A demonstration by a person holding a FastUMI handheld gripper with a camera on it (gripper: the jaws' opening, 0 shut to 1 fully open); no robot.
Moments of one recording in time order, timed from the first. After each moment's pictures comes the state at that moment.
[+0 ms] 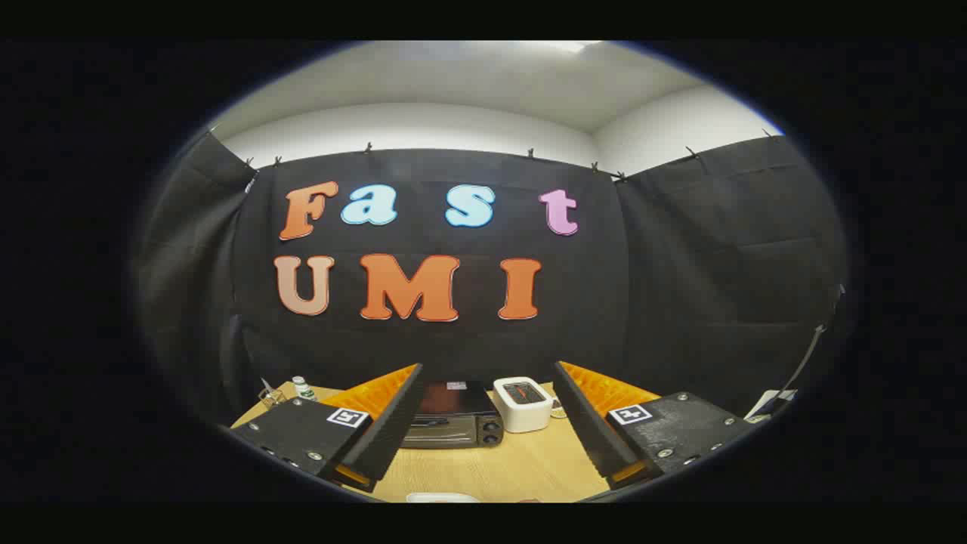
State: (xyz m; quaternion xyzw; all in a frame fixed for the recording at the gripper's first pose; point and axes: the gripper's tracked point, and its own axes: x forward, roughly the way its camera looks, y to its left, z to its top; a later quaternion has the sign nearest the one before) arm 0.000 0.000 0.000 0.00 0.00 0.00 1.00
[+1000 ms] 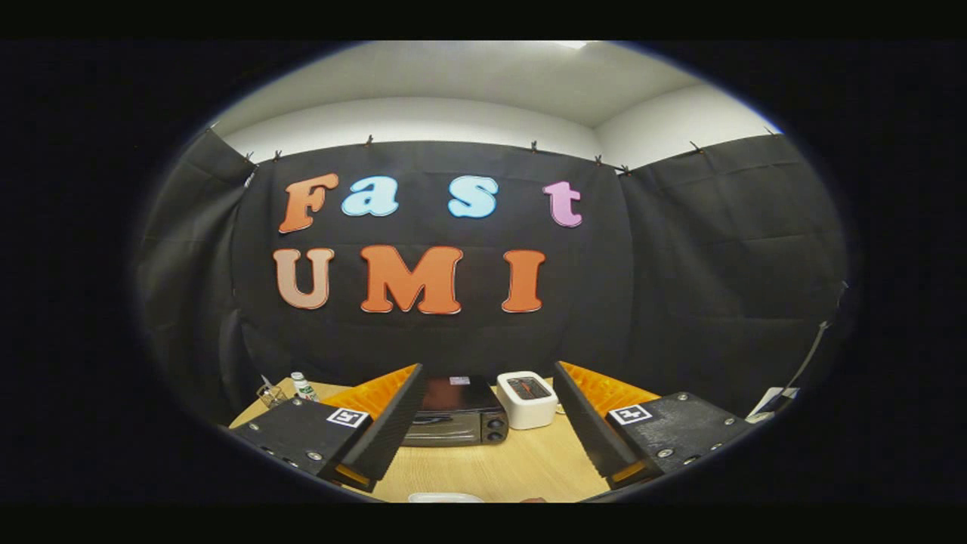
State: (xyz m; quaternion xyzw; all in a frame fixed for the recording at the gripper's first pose) arm 0.020 0.014 -0.022 0.00 0.02 0.01 1.00
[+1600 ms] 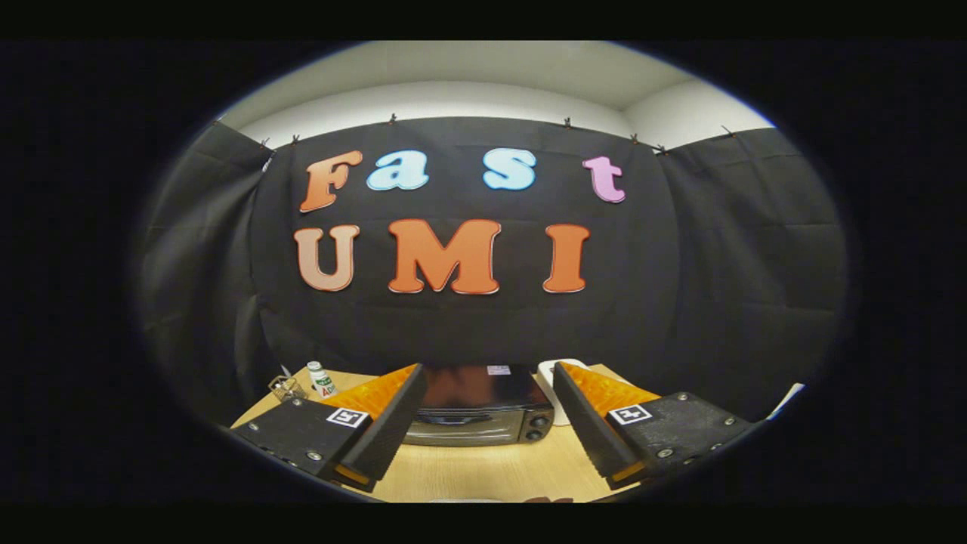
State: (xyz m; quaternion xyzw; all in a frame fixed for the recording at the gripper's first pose) arm 0.083 0.079 -0.072 0.00 0.07 0.07 1.00
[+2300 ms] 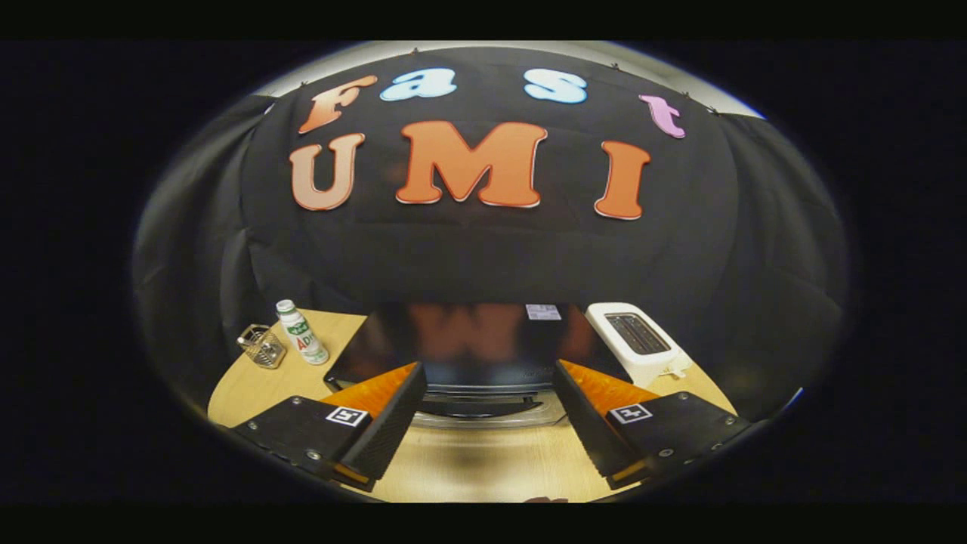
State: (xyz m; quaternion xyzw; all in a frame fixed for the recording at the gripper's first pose) arm 0.181 0.137 -0.219 -0.05 0.23 0.10 0.97
